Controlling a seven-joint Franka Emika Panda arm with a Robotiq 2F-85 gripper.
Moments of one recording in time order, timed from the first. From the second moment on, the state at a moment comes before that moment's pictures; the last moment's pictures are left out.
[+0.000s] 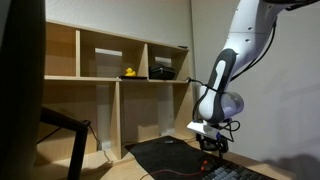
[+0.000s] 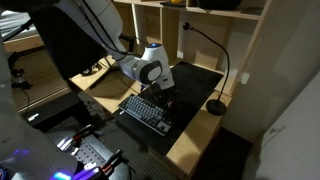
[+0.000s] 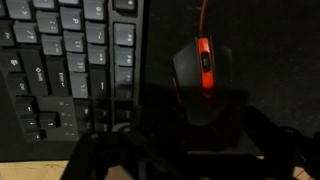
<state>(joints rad) -0.06 0.38 -0.23 -2.28 -0.16 2.86 1.34</state>
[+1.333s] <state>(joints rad) 0.06 0.64 -0.34 -2.14 0.01 2.97 1.34</state>
